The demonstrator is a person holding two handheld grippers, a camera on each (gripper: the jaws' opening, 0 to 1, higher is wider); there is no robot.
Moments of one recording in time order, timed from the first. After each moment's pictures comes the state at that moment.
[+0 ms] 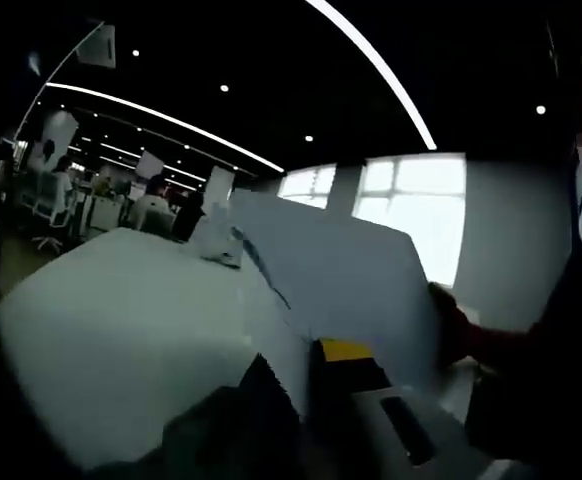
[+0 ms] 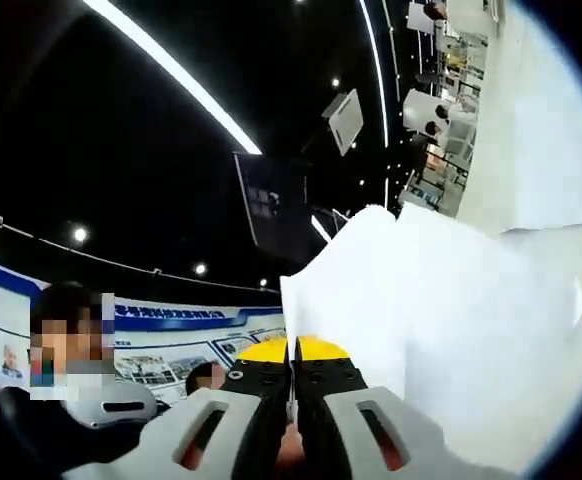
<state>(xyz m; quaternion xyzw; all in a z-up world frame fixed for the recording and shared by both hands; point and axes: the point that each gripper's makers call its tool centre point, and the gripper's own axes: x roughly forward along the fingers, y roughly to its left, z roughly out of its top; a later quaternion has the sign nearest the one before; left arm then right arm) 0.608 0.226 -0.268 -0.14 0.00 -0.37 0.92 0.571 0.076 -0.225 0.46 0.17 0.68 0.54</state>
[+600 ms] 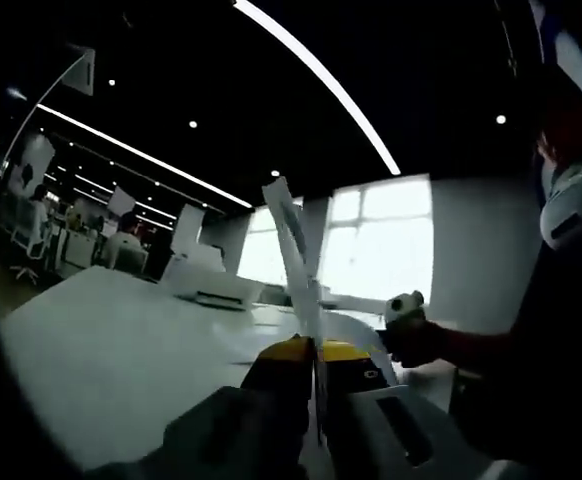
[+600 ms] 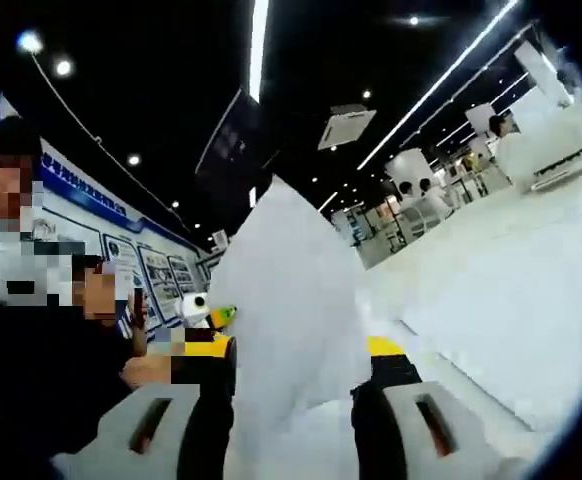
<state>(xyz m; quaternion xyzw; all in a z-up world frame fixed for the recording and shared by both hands) 0.583 0.221 -0.244 -0.13 -0.08 -0.42 0.90 0.638 0.020 -0.268 0.18 0.11 0.58 0.78</state>
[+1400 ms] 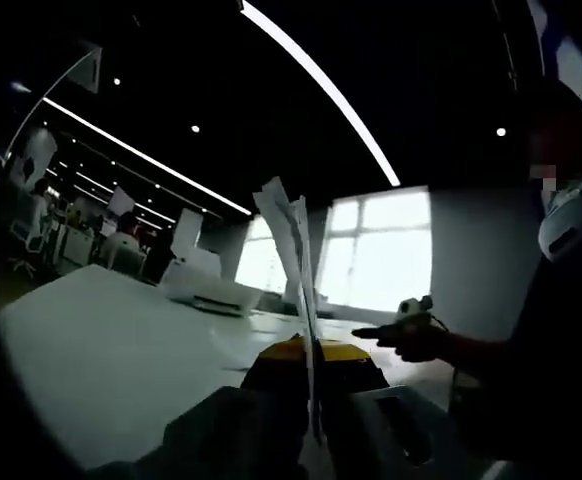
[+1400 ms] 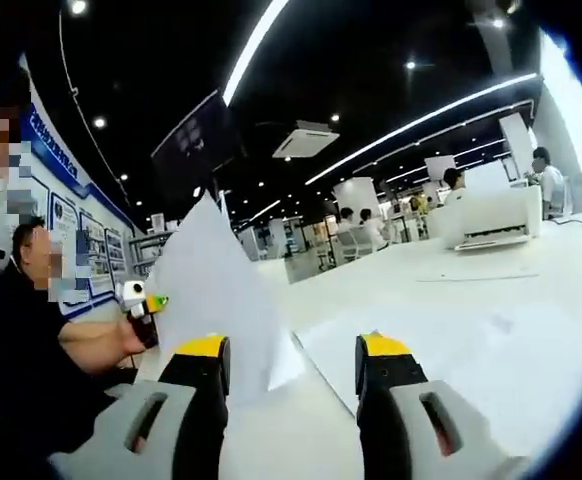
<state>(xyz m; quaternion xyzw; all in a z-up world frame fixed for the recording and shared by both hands) 0.588 0.219 -0.241 -0.15 -0.09 -0.41 0.89 0.676 -0.068 -0.260 0.10 0.06 0.48 0.87</state>
